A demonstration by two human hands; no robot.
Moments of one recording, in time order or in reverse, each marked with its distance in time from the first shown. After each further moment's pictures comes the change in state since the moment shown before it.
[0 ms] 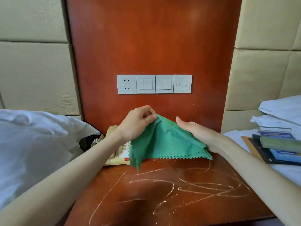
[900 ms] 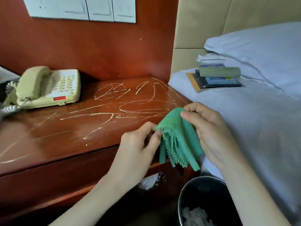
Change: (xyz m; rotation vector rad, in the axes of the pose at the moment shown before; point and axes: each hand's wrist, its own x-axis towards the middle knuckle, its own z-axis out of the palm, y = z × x) left_hand -0.189 0.061 0.195 -0.326 -0.072 0.101; right_hand -0.187 0.137 0.048 0.386 0.650 -0.204
